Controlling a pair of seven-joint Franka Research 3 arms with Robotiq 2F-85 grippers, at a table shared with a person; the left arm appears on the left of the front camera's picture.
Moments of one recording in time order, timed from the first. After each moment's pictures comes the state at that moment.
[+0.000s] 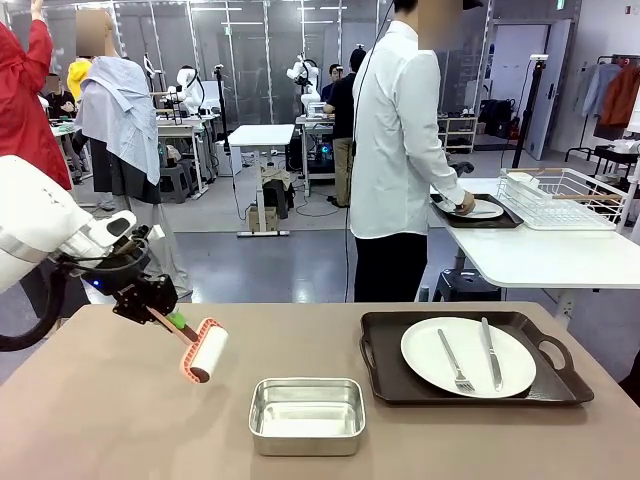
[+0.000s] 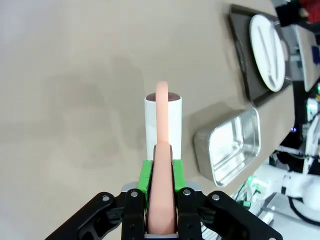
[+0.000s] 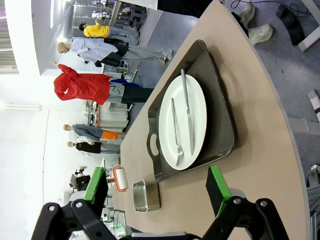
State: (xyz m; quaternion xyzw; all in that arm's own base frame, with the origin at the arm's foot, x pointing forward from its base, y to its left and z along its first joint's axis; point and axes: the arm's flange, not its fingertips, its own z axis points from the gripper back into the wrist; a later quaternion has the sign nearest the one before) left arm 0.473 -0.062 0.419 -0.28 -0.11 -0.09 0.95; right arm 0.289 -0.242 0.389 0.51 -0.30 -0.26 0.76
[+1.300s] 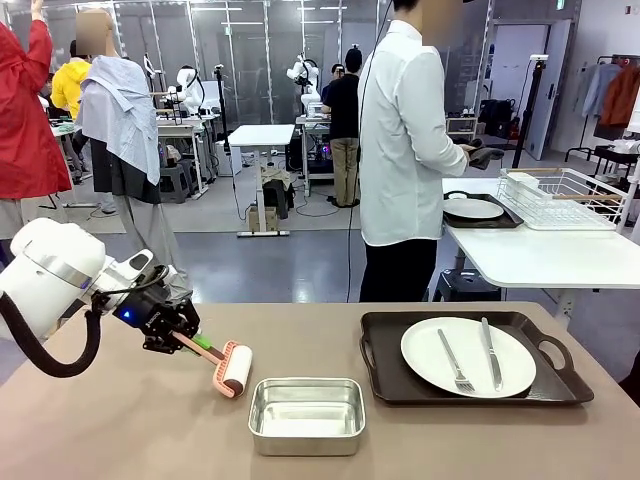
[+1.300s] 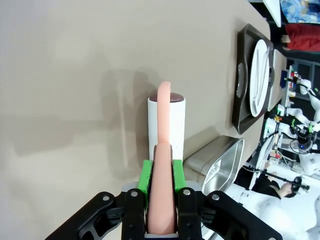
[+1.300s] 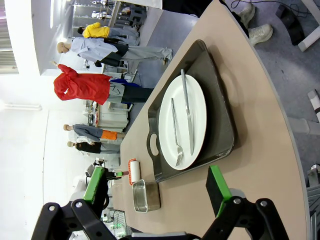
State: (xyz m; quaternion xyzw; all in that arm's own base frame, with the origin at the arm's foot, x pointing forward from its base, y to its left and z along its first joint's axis) left arm 0.517 -0.063 0.327 -0.39 -0.04 0.00 0.92; right arm 0.289 -0.242 0.389 0.51 -0.30 -0.26 0.76
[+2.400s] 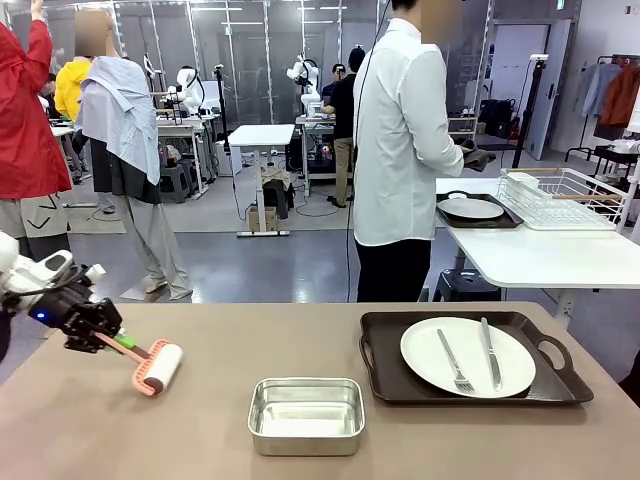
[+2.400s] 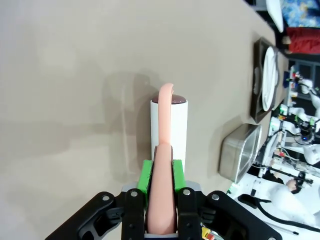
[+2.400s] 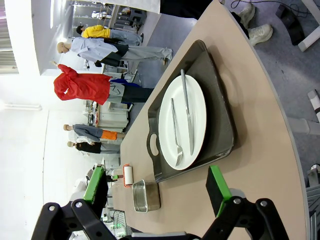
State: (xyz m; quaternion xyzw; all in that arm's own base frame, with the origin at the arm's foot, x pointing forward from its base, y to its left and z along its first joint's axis) left arm 0.516 0.094 0.326 -0.38 -0.05 0.00 0.92; right arm 0.289 -0.242 0.389 0.51 -0.30 -0.26 0.76
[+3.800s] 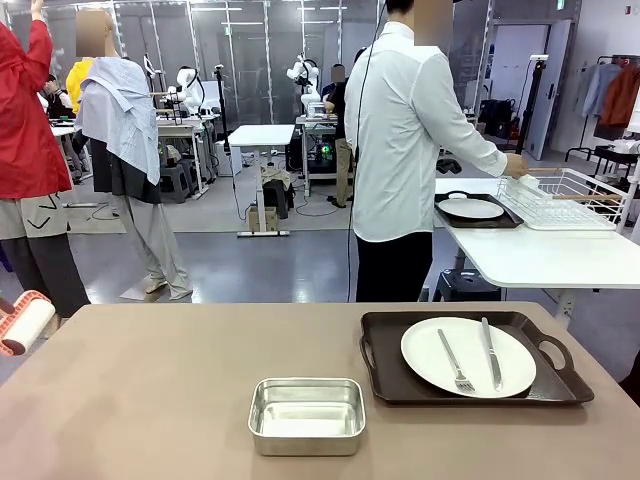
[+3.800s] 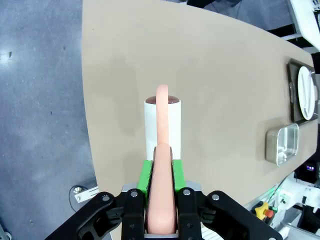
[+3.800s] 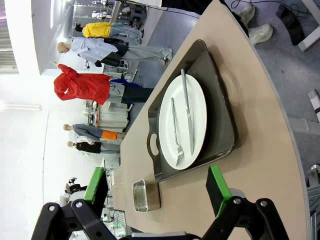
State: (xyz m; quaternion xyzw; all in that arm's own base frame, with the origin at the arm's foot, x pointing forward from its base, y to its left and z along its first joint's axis) left arm 0.439 0.232 0.485 -0.21 -0.17 -0.01 0.96; right arm 0.289 -0.242 0.389 0.51 -0.30 -0.26 0.76
